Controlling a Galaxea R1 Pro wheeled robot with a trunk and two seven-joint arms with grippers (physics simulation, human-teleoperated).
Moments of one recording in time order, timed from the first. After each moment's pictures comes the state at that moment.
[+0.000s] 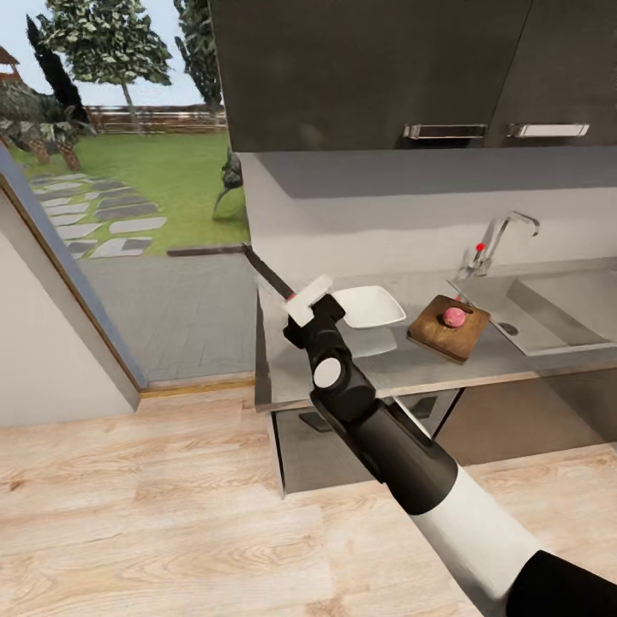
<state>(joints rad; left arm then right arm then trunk) 0.03 0.05 -0.13 -0.25 0.14 -0.70 0.12 -0.89 0.12 0.71 -1.51 0.36 0.77 -0.13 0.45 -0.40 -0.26</state>
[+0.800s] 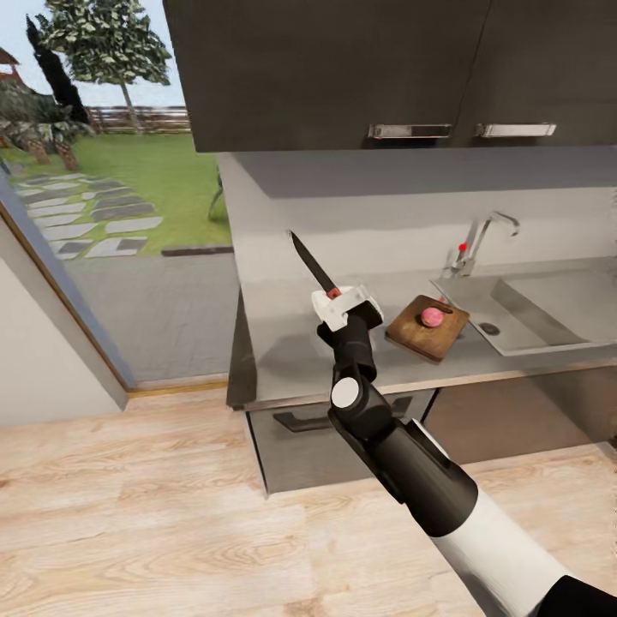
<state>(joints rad) 0.03 0.05 -0.13 -0.25 0.14 -0.70 0.12 -0.81 0.05 0.71 -1.55 0.35 0.74 -0.44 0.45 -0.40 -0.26</state>
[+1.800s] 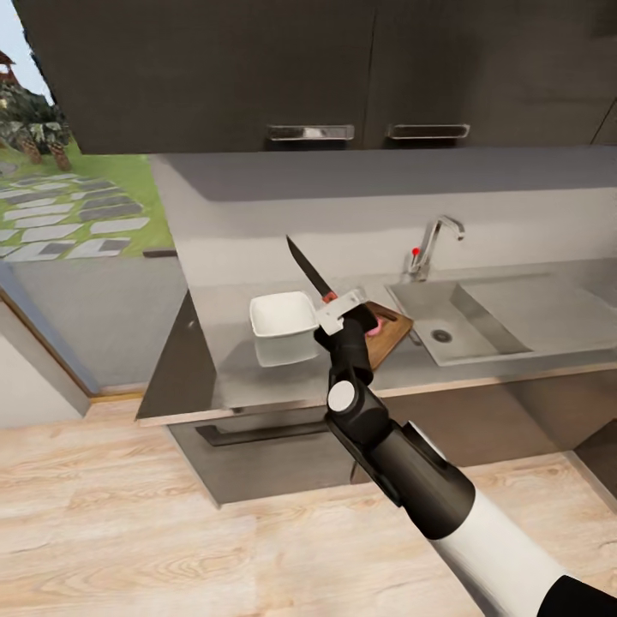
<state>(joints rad) 0.03 0.05 -0.13 -0.25 0.14 -0.70 0.12 -0.81 0.05 0.73 -1.54 0.35 0.75 -0.44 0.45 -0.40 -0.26</state>
